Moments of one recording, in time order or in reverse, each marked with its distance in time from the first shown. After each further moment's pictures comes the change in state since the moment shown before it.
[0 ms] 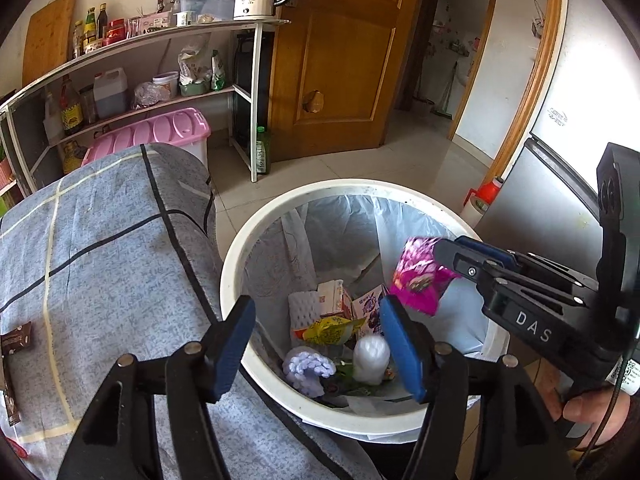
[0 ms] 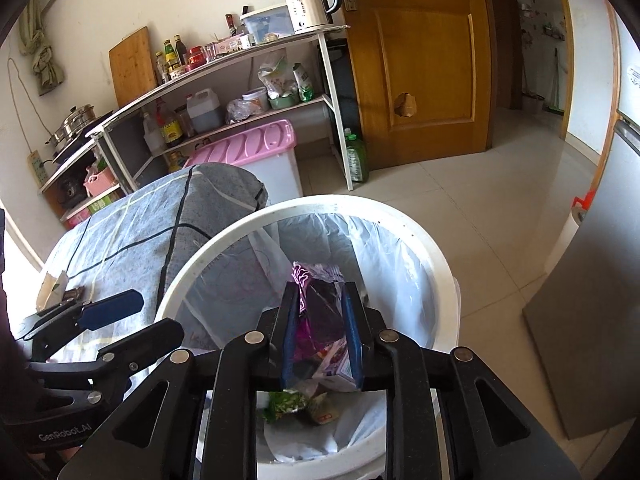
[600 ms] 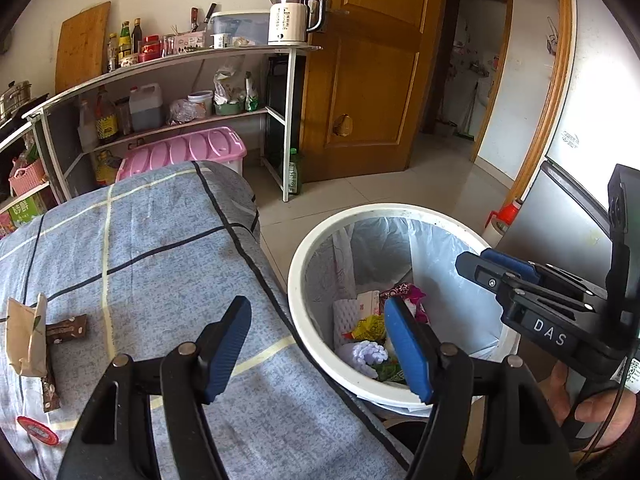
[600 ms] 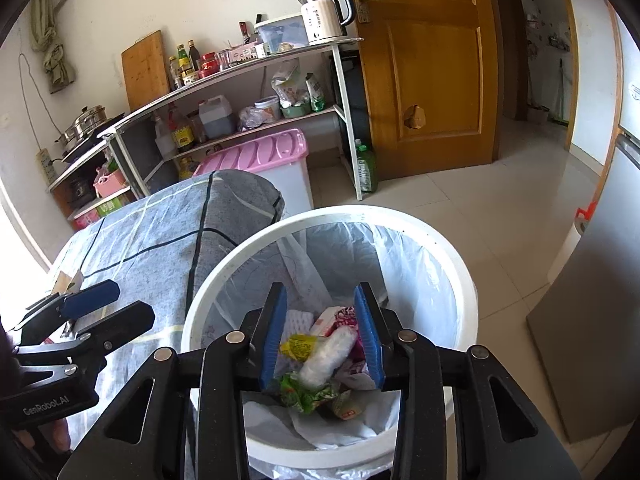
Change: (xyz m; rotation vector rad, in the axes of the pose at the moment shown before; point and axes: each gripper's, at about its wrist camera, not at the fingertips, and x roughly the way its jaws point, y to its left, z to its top) left arm -0.046 0.028 -0.007 -0.029 -0.088 0.097; right arm -0.021 0.031 -0.003 -0.026 -0.048 0.028
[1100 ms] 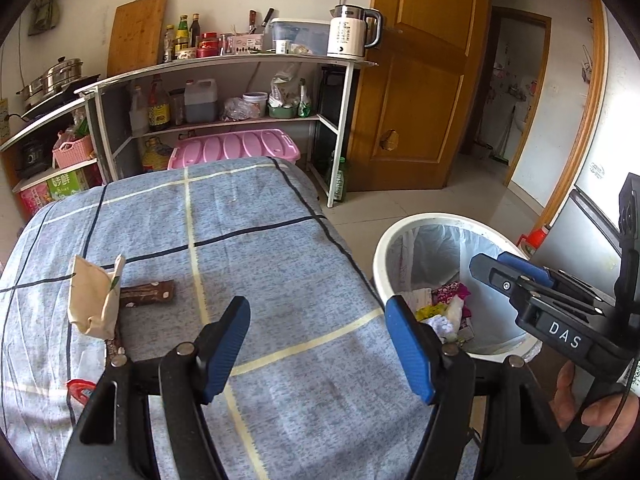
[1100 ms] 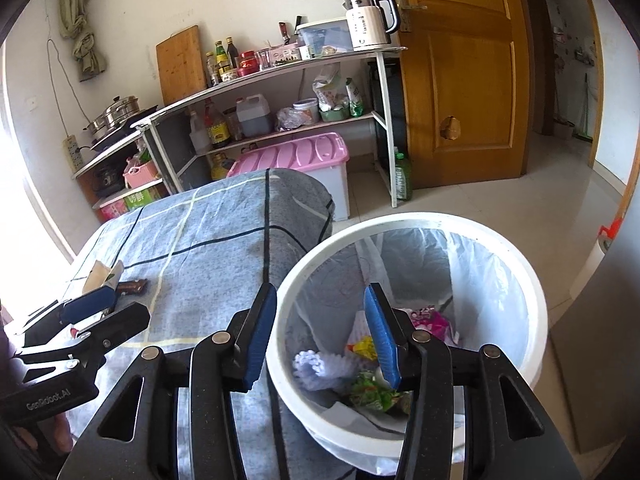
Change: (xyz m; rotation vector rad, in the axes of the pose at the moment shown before) left arm -0.047 0.066 -0.025 -0.108 -0.036 0.110; right arm 0.000 0.071 -0.003 -0.070 -0.006 0.084
